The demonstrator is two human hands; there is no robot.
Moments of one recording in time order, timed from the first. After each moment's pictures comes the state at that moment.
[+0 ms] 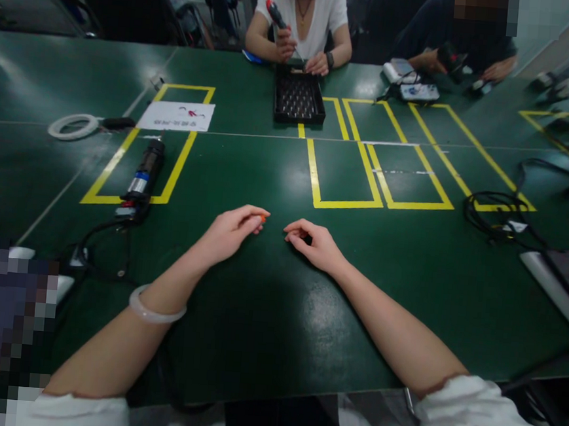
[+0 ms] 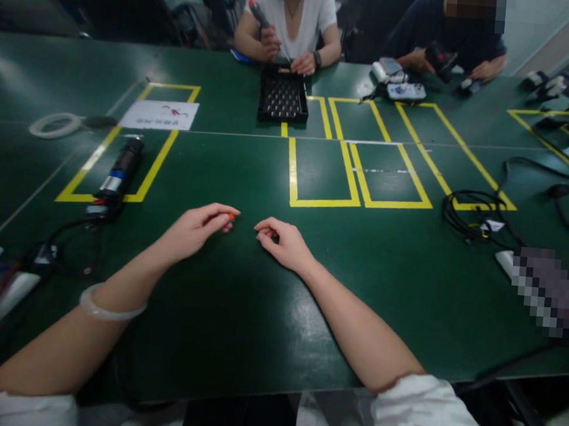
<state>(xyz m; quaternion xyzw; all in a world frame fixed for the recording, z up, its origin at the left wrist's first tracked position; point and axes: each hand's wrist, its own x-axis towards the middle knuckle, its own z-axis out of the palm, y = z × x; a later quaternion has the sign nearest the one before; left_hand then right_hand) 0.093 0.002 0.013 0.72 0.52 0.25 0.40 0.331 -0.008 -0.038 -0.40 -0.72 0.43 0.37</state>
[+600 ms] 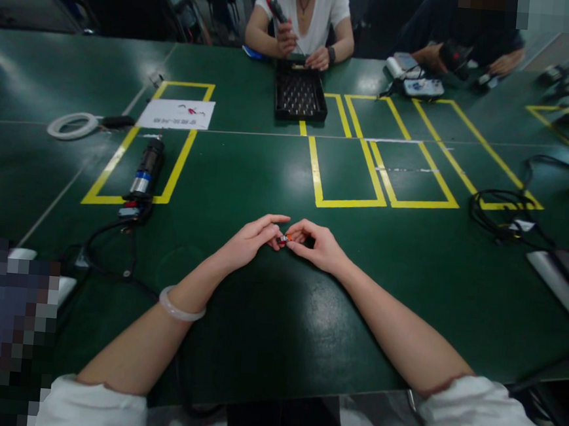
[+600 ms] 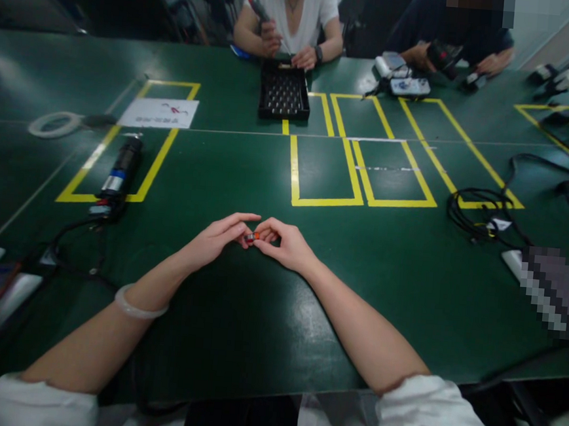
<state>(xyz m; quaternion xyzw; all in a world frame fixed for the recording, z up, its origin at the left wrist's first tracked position) 0.121 -0.005 -0.009 0.64 0.43 0.28 0.57 0.330 -0.011 -0.036 -0.35 -0.71 0.47 0.39</state>
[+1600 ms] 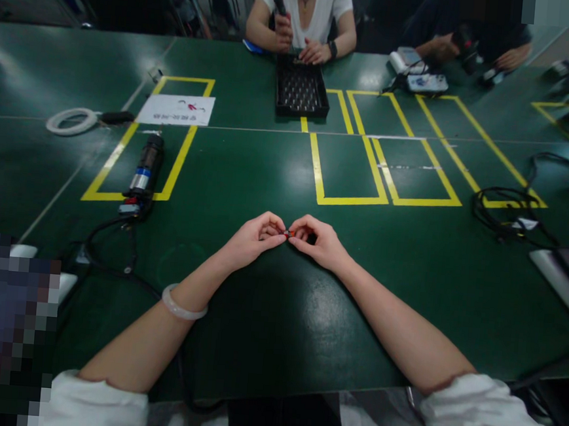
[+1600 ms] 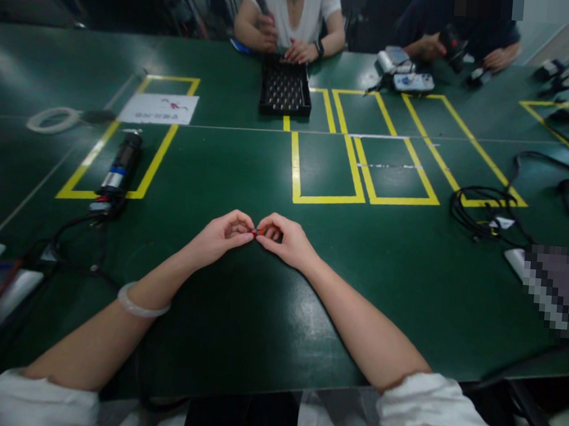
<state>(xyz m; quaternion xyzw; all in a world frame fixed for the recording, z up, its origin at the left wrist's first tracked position) 0.123 -0.007 -0.014 0.63 0.44 0.28 0.57 0.329 -0.009 -0.038 -0.37 -0.71 0.45 0.40</state>
